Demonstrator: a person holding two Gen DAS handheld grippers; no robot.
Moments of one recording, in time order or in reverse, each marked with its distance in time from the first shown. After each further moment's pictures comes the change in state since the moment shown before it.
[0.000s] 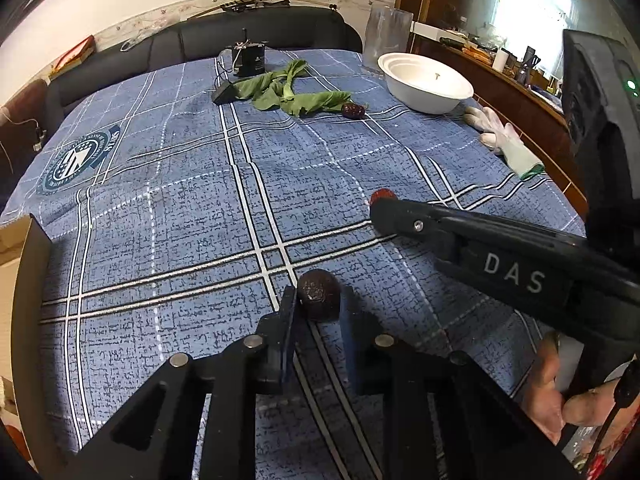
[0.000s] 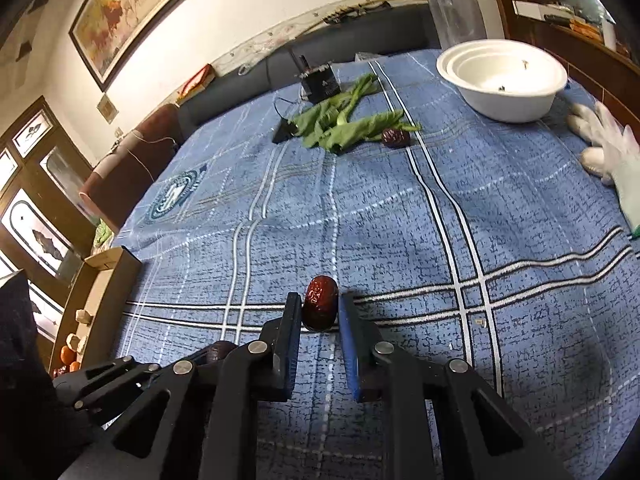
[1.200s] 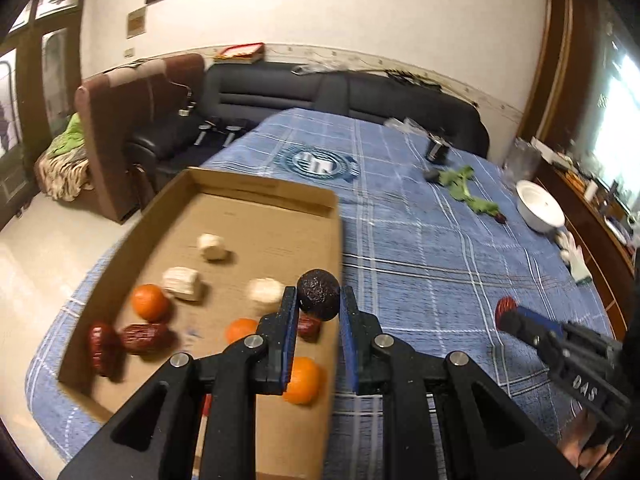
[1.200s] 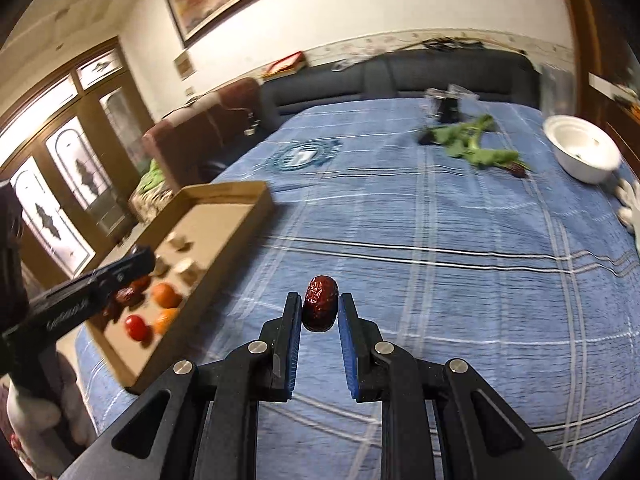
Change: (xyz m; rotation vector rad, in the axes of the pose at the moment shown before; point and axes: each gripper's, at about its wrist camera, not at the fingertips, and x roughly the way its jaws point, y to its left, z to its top) left arm -0.183 0.148 -0.088 -0.381 -0.249 0.311; right arm -0.053 0.145 -0.068 -0.273 -0.011 0.117
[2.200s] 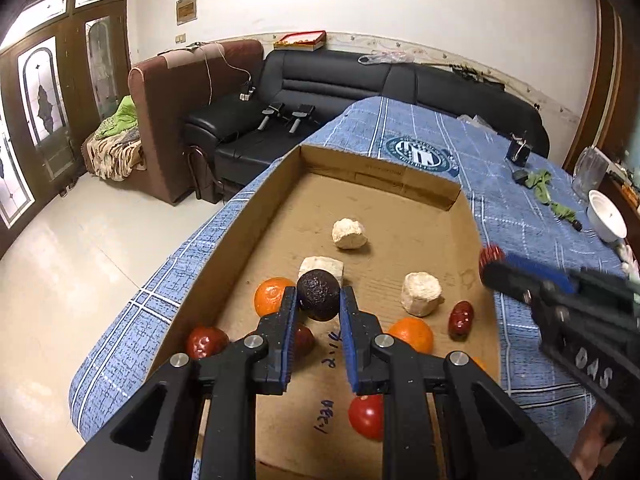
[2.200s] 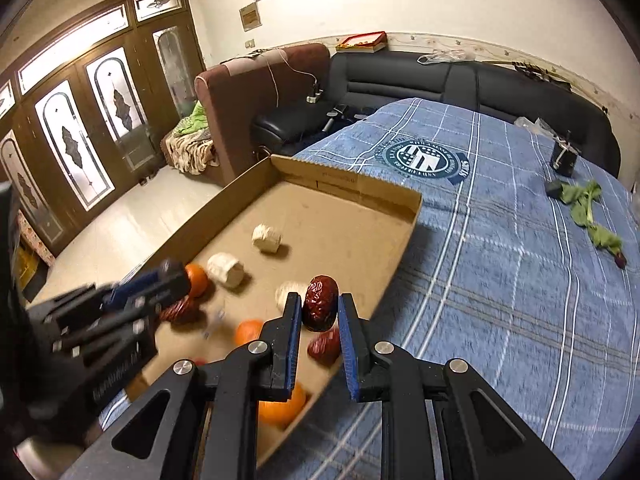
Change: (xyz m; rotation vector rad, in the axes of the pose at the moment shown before) left arm 0.021 0.087 -0.006 -0.052 0.047 0.184; right arm 0.097 0.137 0.038 -0.235 0.095 0.050
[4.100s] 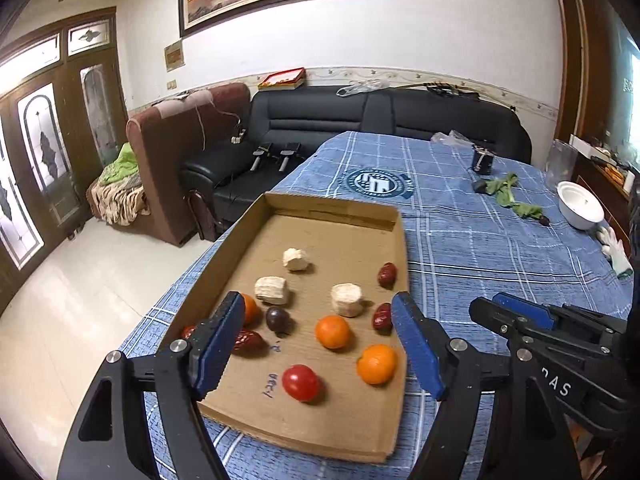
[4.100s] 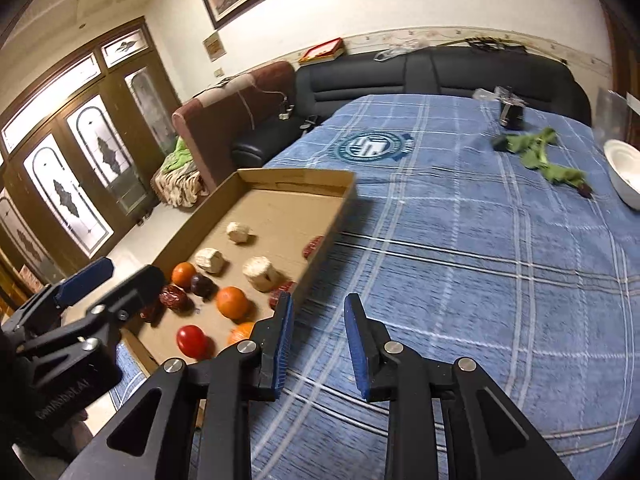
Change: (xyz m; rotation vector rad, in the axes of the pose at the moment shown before) left arm -0.084 -0.066 -0.012 0.108 -0.136 0.030; right arm -0.064 -0.054 -0.049 0.190 -0.058 0.010
